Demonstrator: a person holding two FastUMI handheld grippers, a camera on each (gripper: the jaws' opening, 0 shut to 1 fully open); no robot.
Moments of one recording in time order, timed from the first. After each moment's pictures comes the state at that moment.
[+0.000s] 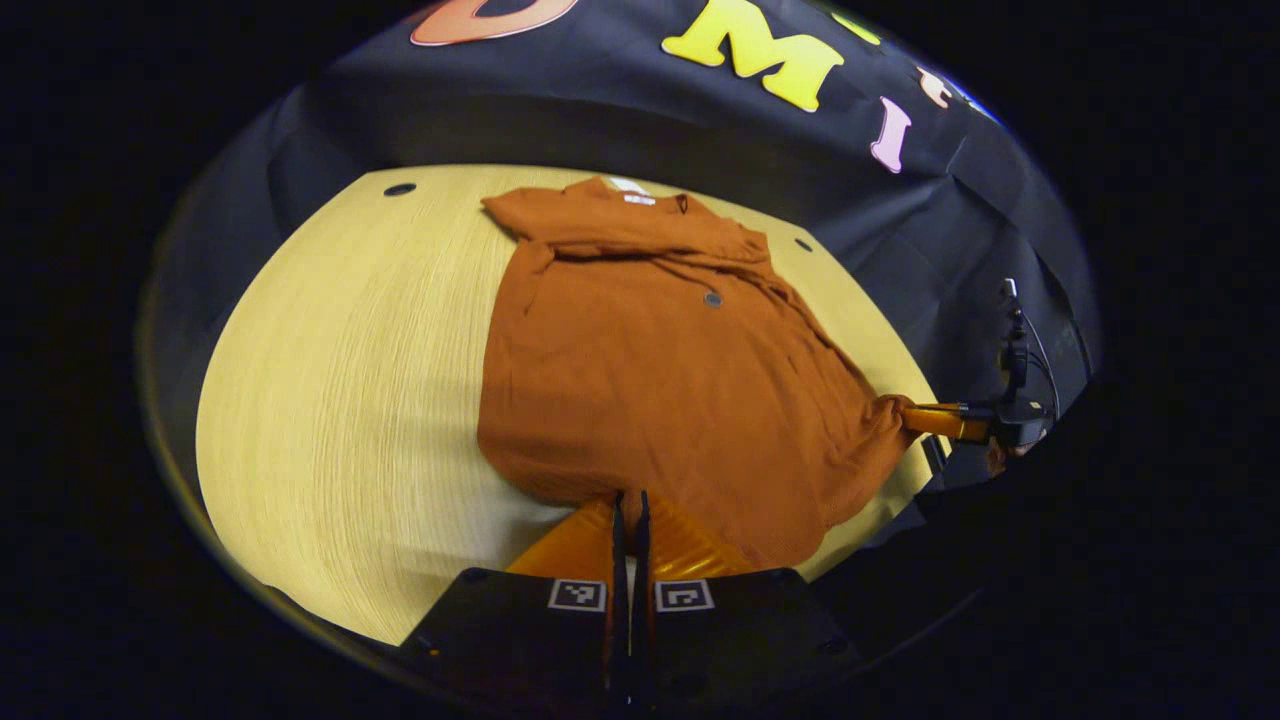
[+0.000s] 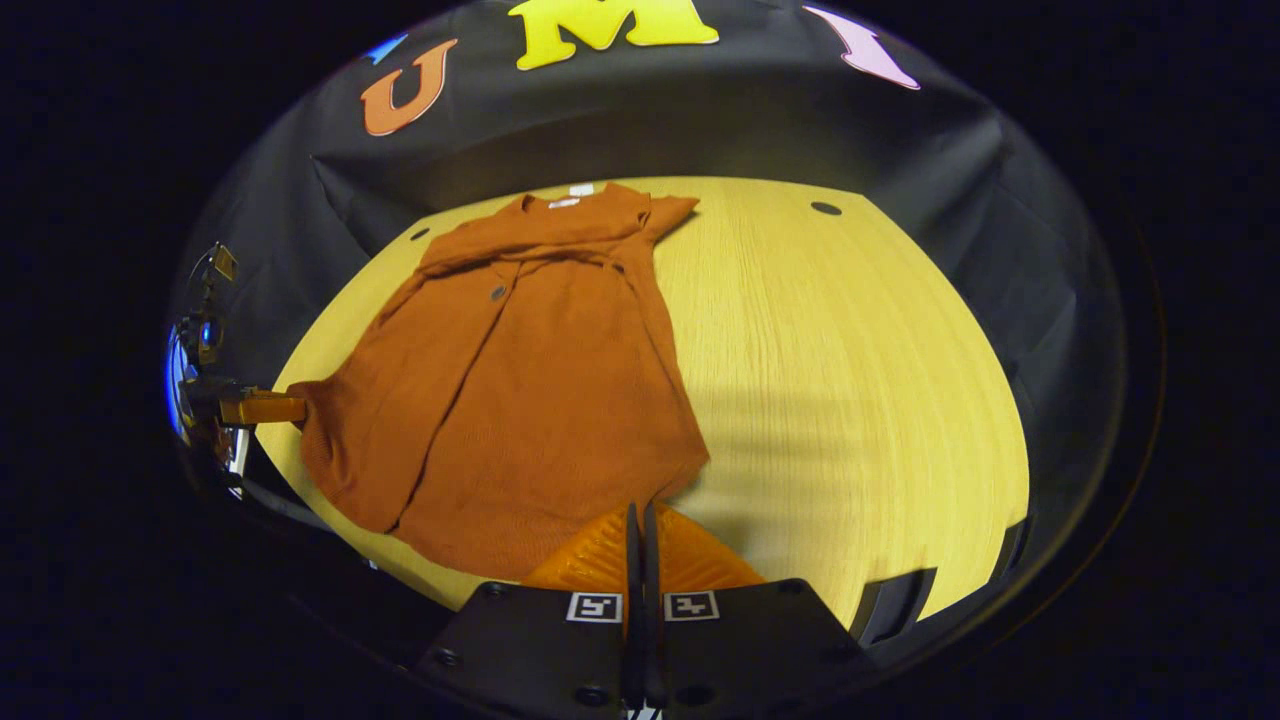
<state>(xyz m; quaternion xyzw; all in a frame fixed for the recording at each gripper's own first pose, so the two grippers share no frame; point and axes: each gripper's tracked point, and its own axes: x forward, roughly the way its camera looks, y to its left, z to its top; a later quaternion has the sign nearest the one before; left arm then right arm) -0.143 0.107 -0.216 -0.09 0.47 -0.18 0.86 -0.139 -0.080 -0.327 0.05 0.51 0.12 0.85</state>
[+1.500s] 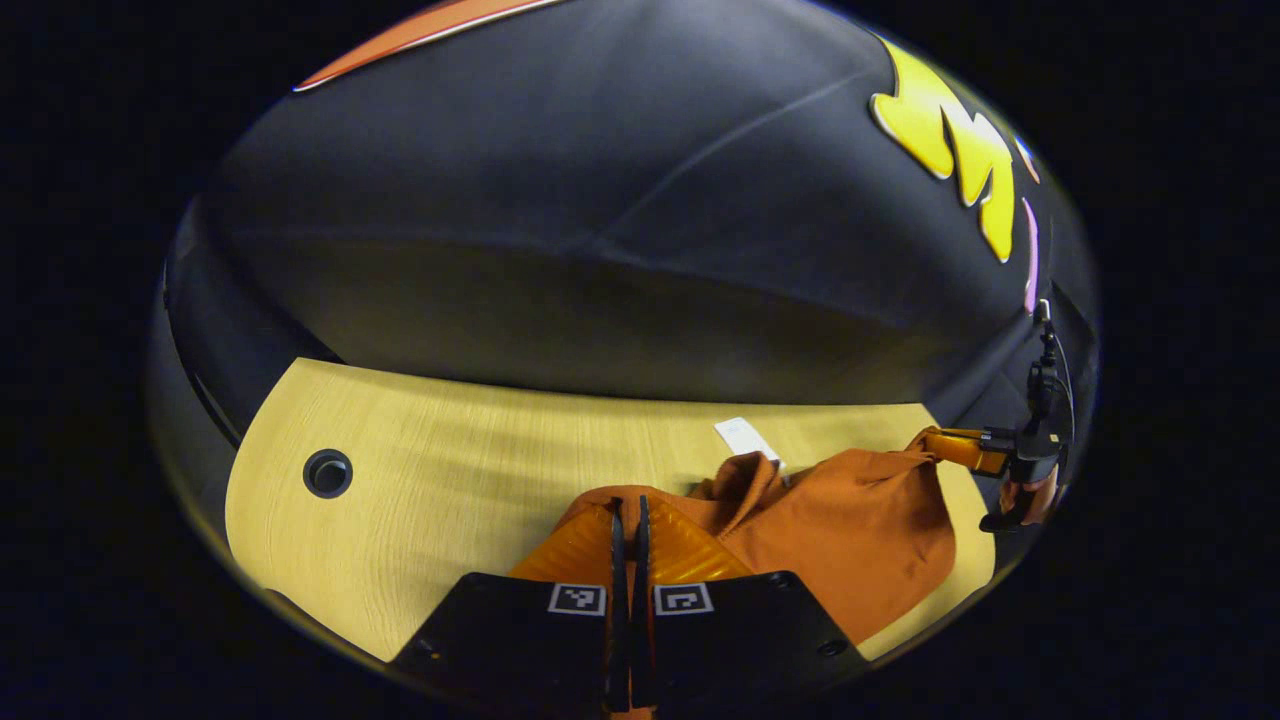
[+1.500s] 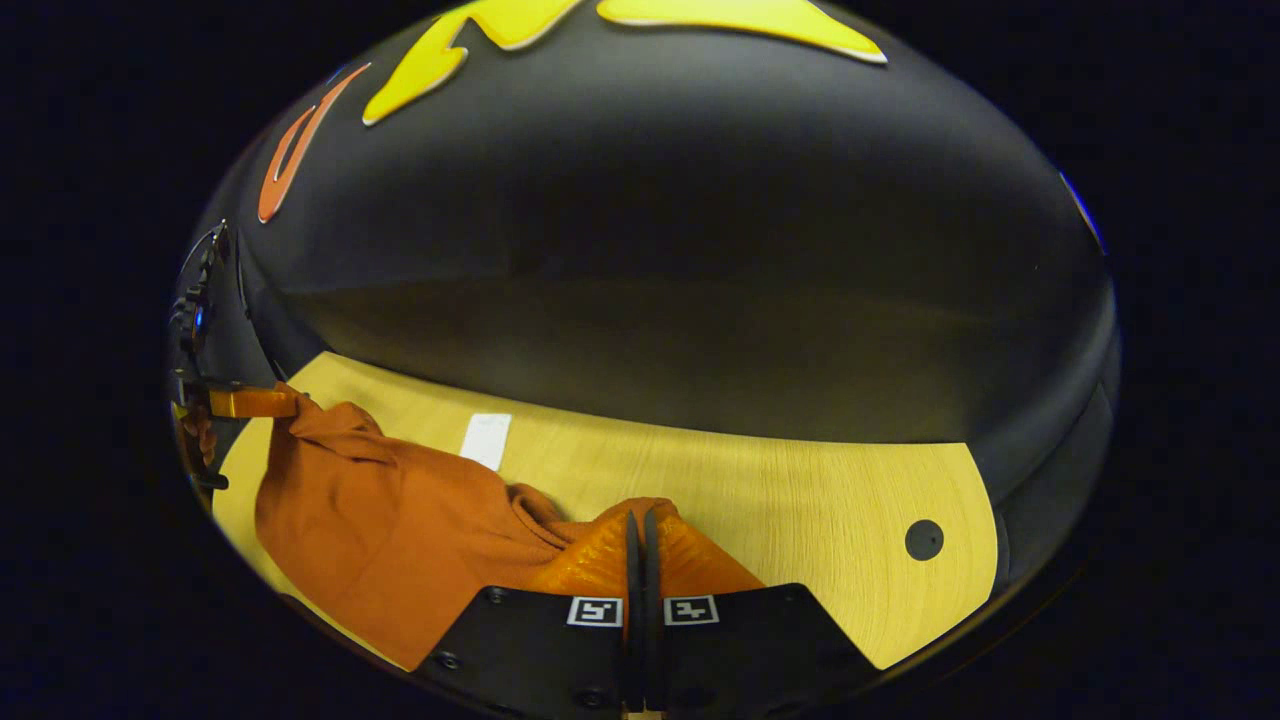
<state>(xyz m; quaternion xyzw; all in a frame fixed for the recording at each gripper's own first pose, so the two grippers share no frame) 0.322 0.153 -0.225 -0.09 0.35 -0.09 0.93 0.341 -0.004 -0.371 0.00 0.38 0.13 0.92</state>
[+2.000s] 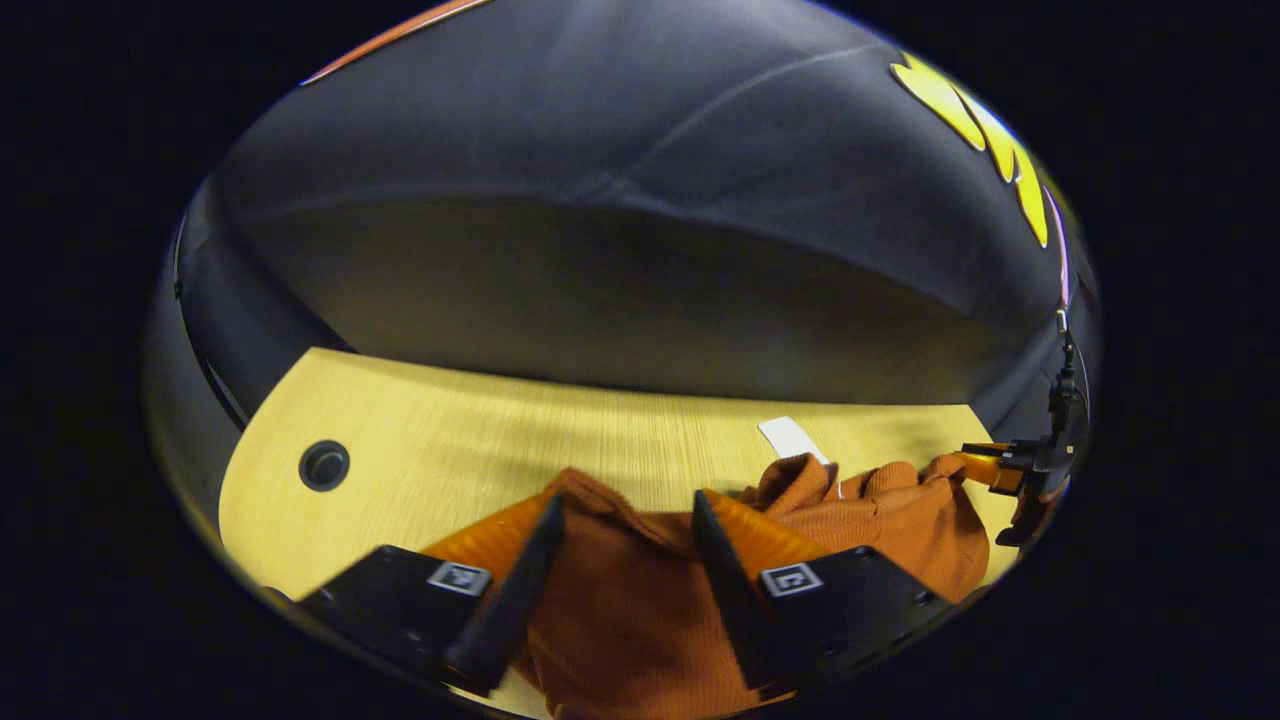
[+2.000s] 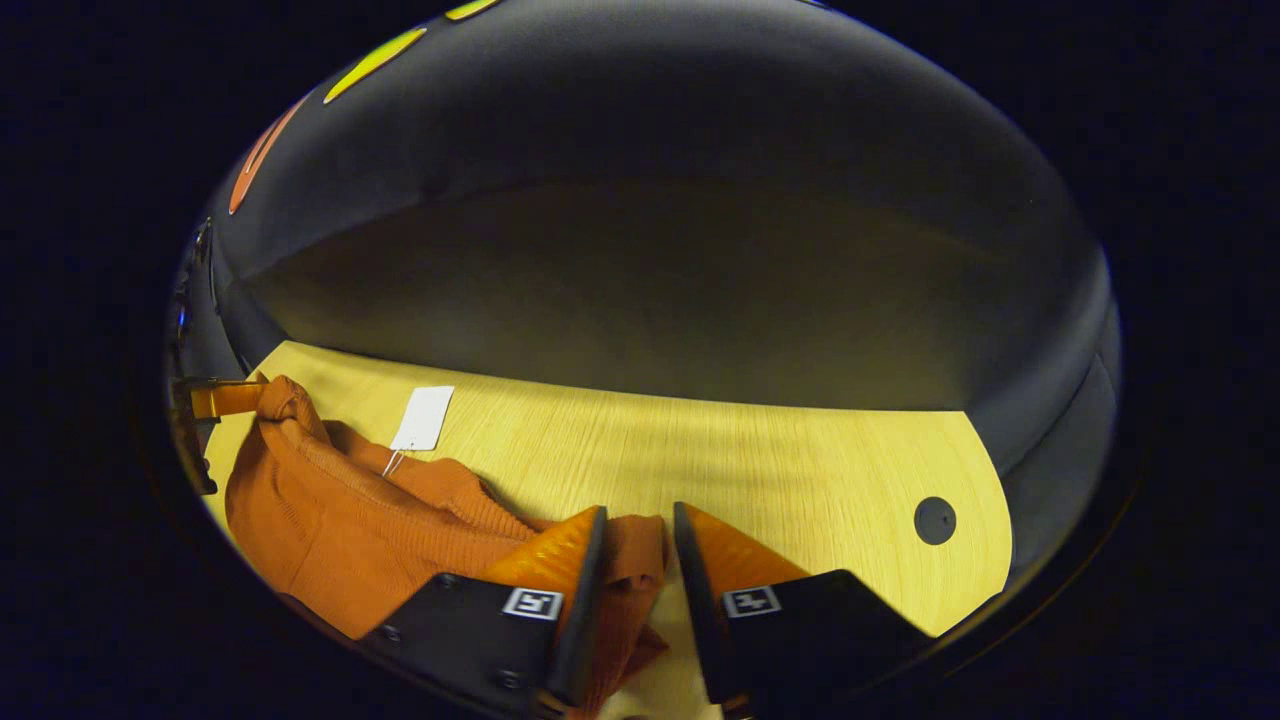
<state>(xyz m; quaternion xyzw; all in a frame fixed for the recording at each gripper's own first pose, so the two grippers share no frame) 0.337 0.154 -0.235 -0.06 0.33 -0.04 0.94 0.346 -0.020 -0.387 0.00 0.39 0.09 0.92</state>
